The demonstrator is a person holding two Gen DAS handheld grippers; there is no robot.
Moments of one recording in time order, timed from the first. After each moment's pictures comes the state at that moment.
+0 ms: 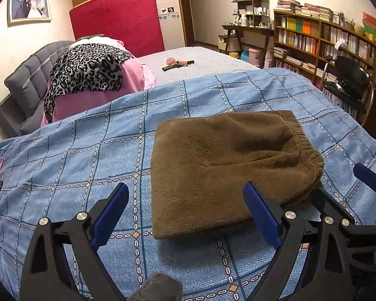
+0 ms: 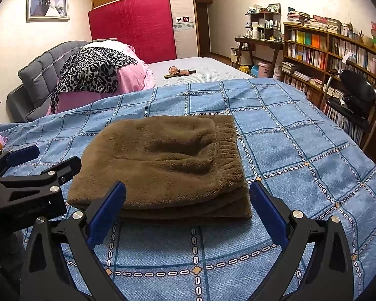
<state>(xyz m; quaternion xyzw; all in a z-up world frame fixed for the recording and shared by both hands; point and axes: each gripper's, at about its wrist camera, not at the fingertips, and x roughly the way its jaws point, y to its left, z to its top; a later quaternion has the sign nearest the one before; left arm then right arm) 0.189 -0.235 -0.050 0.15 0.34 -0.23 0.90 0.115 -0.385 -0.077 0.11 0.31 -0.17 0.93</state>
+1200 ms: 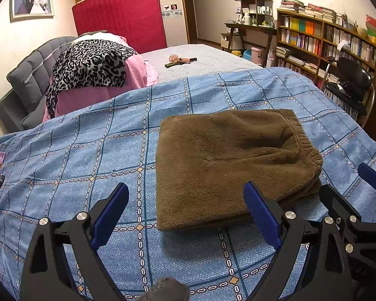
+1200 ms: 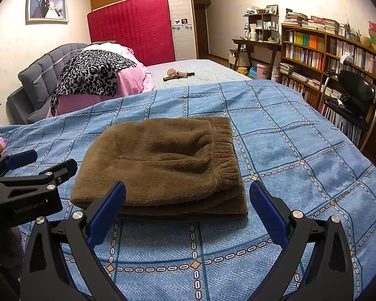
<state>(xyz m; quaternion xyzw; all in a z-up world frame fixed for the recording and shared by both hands) 0.181 -0.226 -0.045 0.15 0.35 -0.22 0.90 0.103 -0.381 -0.072 0.11 0.31 -0.18 0.93</state>
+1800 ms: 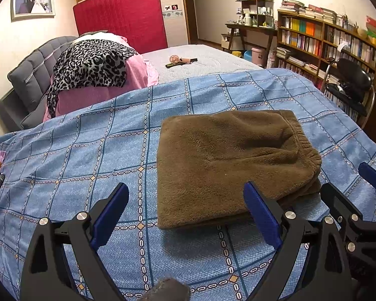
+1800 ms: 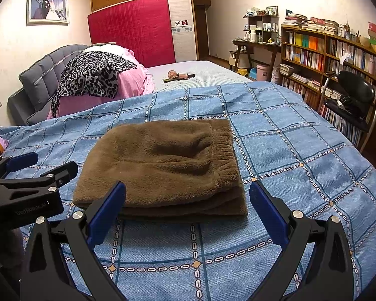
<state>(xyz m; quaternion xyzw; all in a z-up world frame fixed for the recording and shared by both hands) 0.180 -0.222 -0.042 0.14 0.35 -0.22 0.90 0.101 -0.378 -0.065 0.11 0.30 -0.18 0.93</state>
